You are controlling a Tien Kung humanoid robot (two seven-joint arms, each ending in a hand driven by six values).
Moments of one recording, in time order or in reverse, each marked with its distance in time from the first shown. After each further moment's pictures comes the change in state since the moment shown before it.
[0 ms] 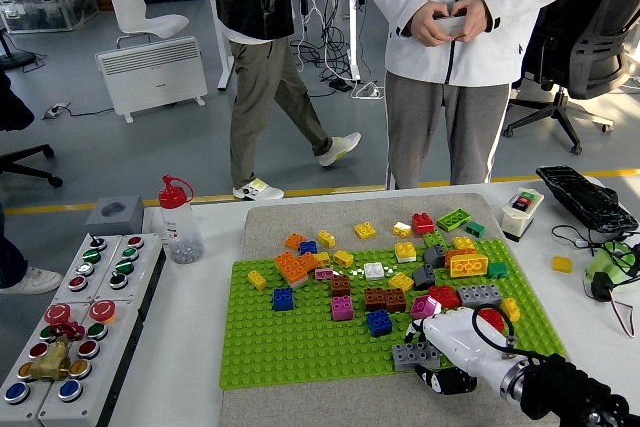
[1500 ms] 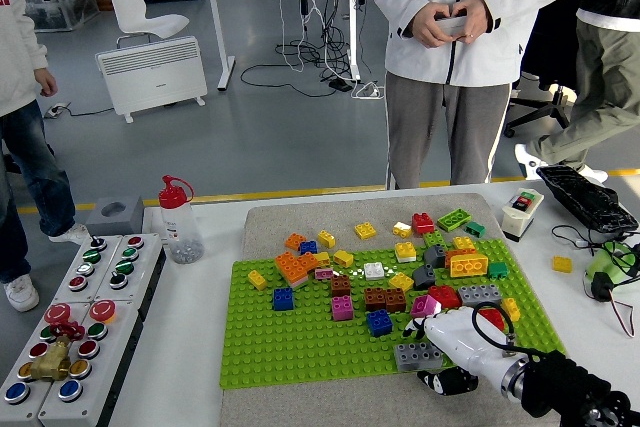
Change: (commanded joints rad) left arm -0.005 0.003 0.003 0.000 -0.009 0.001 -0.003; right arm -0.005 -0.009 0.026 0.028 -0.011 0.043 -0.015
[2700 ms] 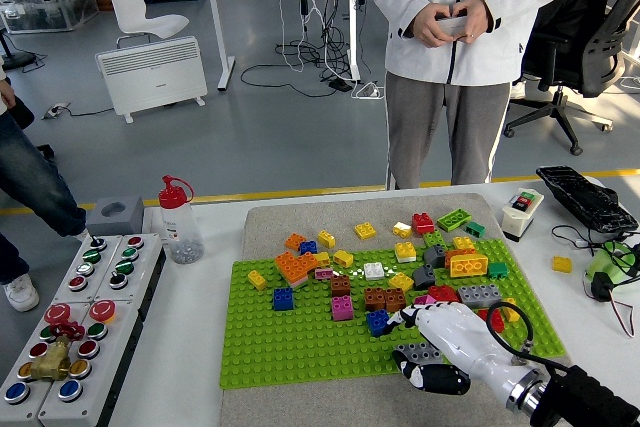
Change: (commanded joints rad) left arm 0.014 0.000 -0.003 0.000 0.011 -0.002 0.003; right arm -0.086 -0.052 0.028 0.196 0.127 -0.157 0.074
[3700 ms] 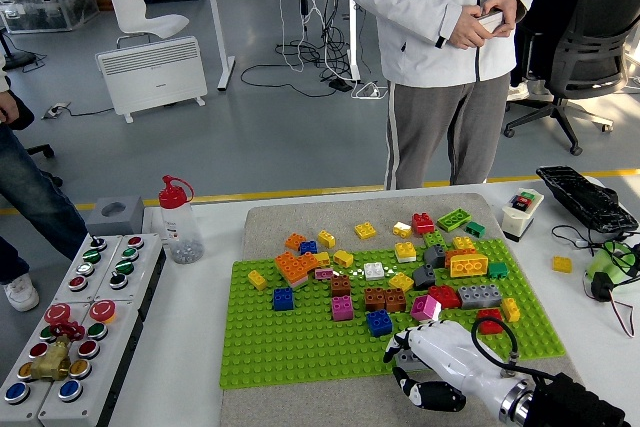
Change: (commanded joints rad) left arm -0.012 0.003 0.000 0.000 -0.006 0.003 -0.003; right arm 0.022 0.014 -0.045 -0.044 -0.030 0.060 -0.025
